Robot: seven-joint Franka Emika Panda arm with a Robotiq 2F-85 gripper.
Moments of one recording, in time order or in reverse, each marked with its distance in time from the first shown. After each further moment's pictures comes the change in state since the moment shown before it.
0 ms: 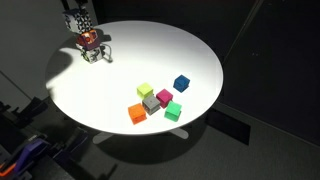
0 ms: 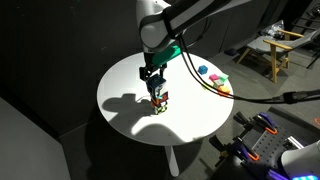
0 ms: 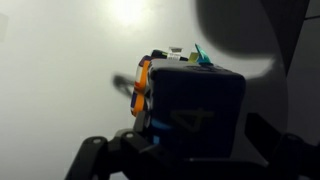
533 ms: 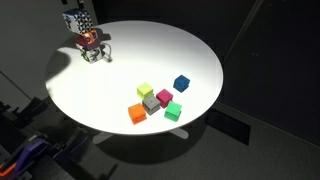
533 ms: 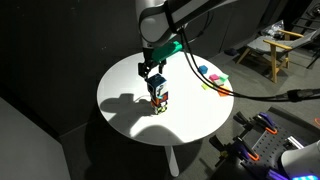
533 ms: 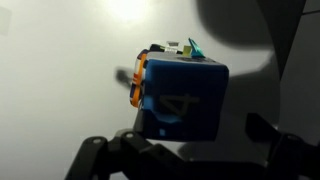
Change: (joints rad) arm 0.002 -0.036 0.002 -0.007 0.000 0.000 0.000
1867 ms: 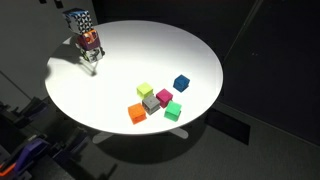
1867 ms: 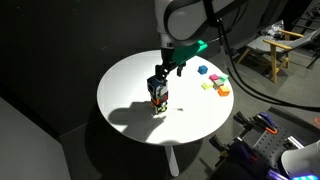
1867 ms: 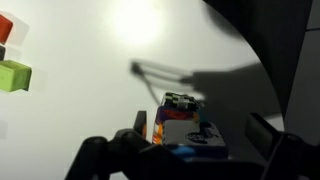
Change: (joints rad) arm 0.007 -0.300 0.000 -0.367 -0.001 0.022 0.087
